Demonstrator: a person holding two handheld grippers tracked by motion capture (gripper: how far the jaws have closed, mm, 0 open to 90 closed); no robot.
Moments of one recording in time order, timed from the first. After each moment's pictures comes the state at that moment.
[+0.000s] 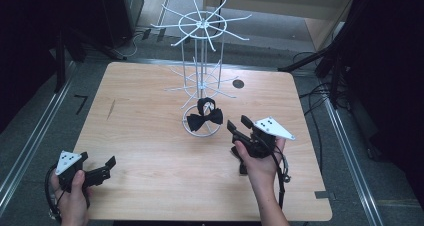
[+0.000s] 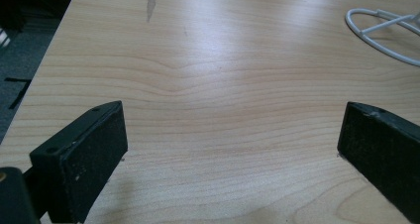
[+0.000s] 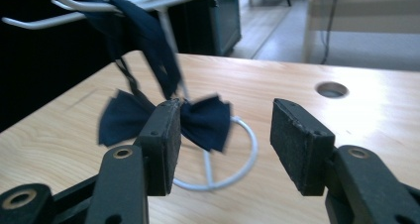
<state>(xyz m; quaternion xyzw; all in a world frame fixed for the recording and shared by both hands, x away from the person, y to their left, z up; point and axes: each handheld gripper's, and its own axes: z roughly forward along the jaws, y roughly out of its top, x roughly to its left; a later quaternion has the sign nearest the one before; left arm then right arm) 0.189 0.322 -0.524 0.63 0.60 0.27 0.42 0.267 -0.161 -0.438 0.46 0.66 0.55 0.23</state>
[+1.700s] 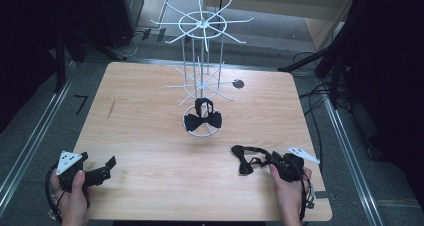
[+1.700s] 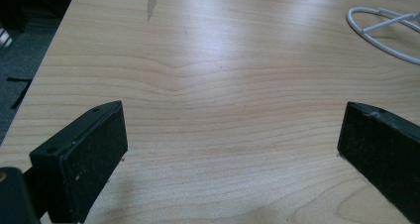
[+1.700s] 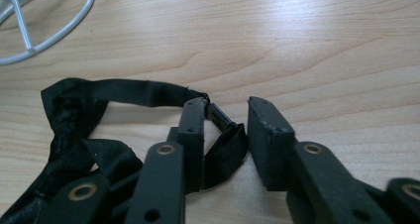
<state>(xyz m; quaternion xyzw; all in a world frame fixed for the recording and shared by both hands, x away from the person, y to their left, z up) 0.188 0.322 -0.524 0.63 0.60 0.27 0.42 0.251 -0.265 -0.551 0.63 0.64 0.41 0.18</state>
